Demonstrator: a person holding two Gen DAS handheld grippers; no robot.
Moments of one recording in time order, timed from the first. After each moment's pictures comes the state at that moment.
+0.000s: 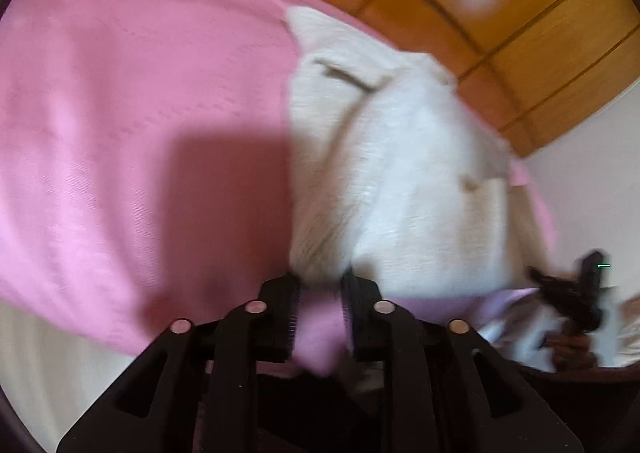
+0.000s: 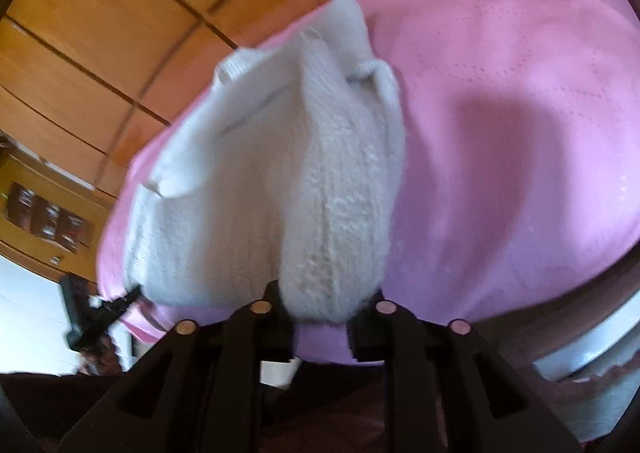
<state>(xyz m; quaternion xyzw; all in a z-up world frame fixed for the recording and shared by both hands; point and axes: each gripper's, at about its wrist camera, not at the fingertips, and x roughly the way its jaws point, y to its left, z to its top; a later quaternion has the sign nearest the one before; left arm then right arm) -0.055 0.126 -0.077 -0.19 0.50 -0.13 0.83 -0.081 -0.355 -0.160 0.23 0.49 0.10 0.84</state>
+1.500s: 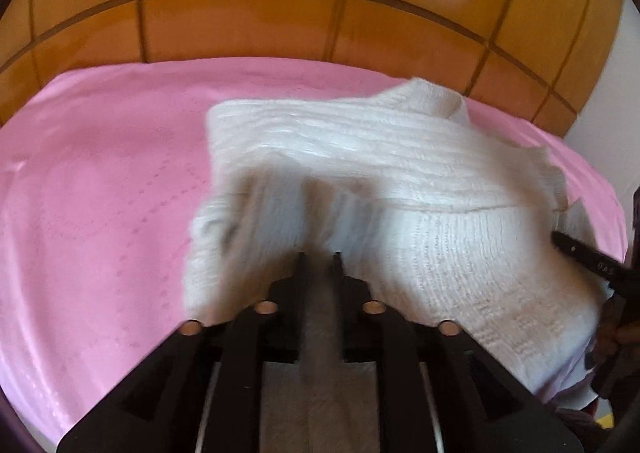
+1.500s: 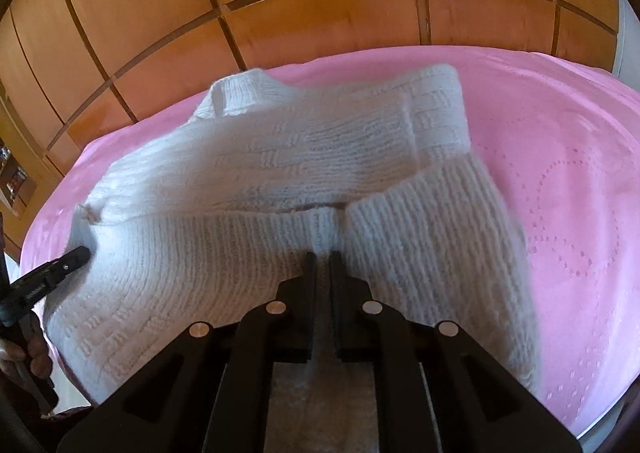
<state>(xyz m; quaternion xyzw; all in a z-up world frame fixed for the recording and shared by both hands) 0.041 0.066 -0.066 -0.06 0.43 -0.09 0.90 0.038 -0.280 -0.169 0.10 0.42 0.08 0.90</state>
